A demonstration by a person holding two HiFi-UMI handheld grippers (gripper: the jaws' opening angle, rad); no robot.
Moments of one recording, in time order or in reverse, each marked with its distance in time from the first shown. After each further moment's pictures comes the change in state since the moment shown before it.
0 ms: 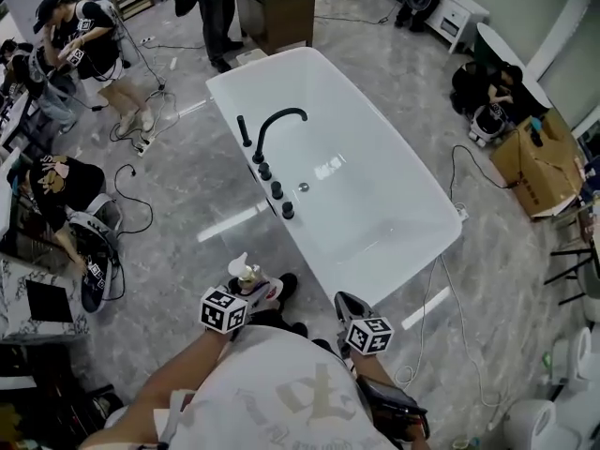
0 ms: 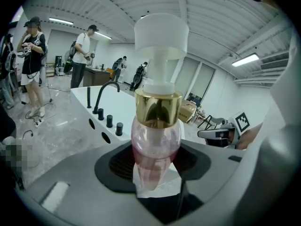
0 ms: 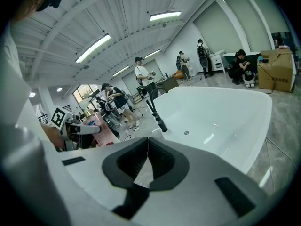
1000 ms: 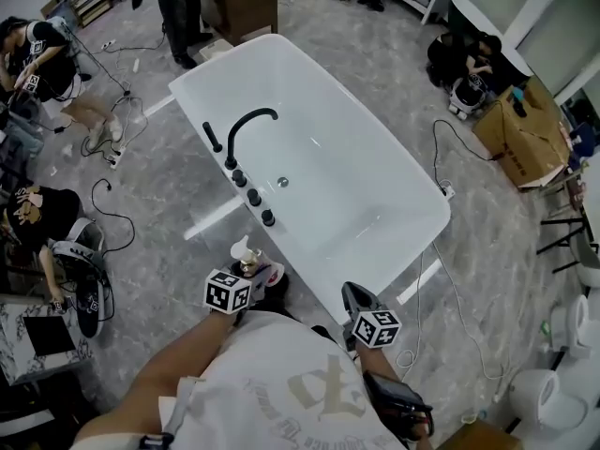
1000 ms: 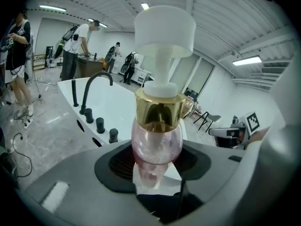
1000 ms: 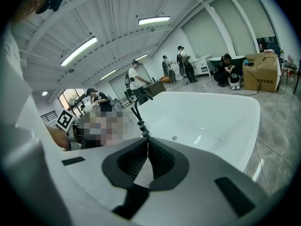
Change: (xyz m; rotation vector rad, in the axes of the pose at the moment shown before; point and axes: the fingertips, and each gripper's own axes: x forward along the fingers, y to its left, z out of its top) left arm 0.096 0.043 0.054 -0.004 0.103 -0.078; right arm 0.017 -0.051 0.053 0.066 -0.046 -0.148
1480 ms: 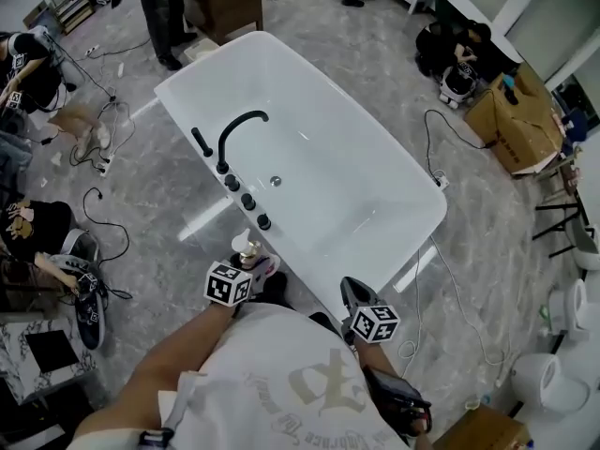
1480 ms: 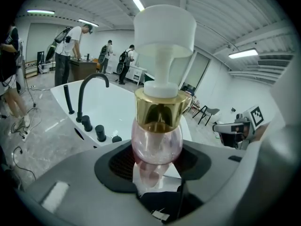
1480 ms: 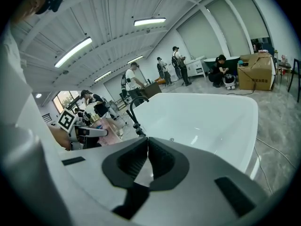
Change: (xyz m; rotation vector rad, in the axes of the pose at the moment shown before) left arm 0.028 0.027 0.023 0.084 0.042 -0.016; right arm 0.021 -0.005 0.012 0.030 -0.026 -0.053
